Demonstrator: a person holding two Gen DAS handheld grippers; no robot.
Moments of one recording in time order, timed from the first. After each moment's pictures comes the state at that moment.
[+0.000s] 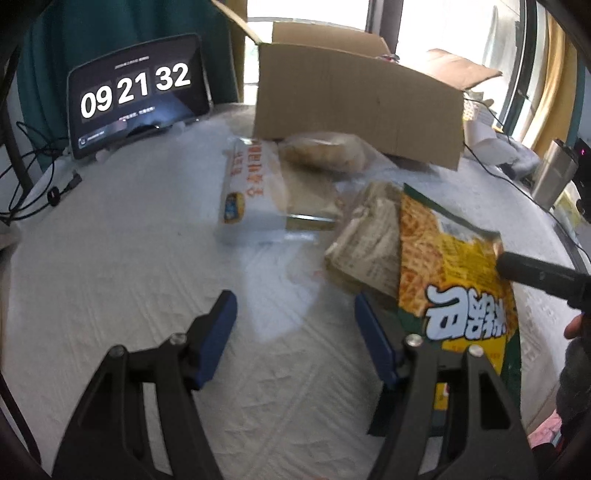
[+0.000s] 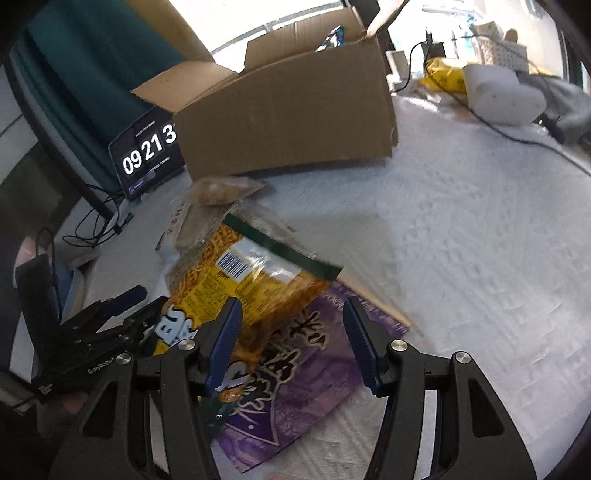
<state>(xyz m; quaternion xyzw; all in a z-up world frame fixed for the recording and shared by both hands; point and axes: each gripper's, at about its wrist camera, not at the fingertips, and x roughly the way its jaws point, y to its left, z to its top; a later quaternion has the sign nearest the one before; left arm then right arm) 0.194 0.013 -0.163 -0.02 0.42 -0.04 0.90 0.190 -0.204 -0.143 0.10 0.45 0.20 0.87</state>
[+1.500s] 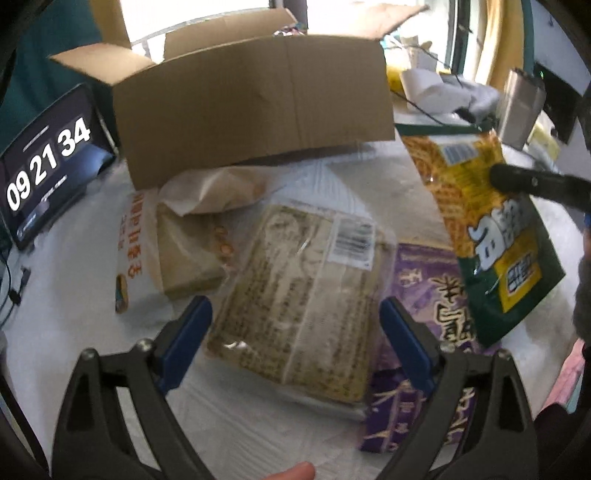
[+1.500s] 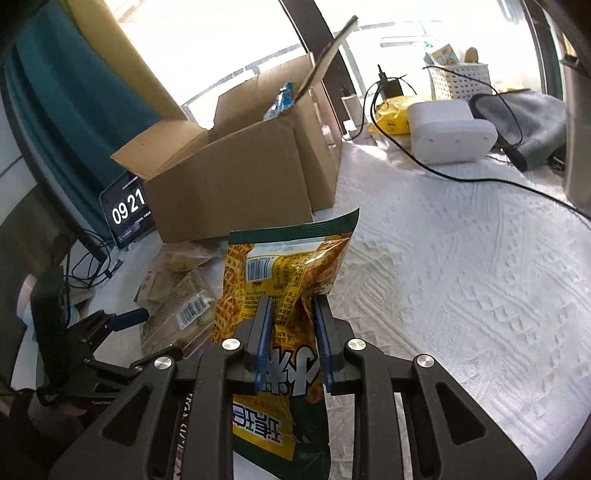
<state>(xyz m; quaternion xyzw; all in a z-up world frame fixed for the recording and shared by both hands) 0.241 -0.061 -0.154 0.09 0.45 -0.13 0.88 0.214 -0.290 -0.126 0.13 0.39 0.18 0.90</state>
